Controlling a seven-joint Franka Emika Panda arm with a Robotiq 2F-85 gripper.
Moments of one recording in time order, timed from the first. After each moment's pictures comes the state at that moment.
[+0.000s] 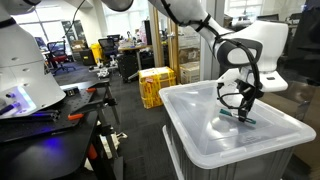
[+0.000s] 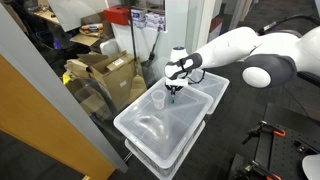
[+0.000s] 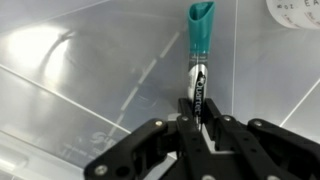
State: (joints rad) arm -0.18 1.35 -0.16 -1.00 0.36 2.34 0.56
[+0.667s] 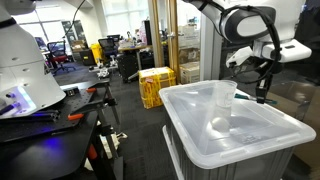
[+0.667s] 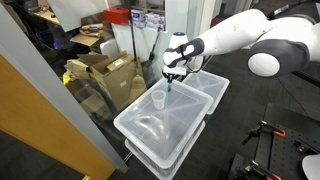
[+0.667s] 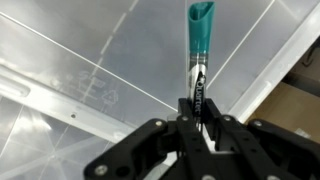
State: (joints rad) arm -0.17 1.22 -0.18 -1.06 0.36 2.38 0.56
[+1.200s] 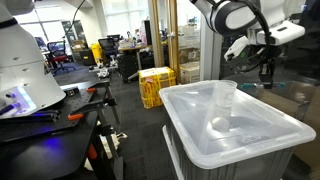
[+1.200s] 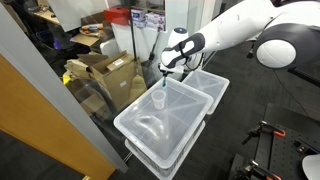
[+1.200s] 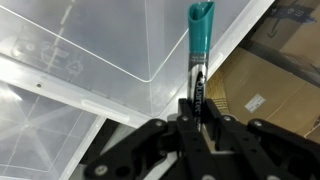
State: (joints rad) arm -0.11 1.09 -0.18 -1.24 0.36 2.65 0.55
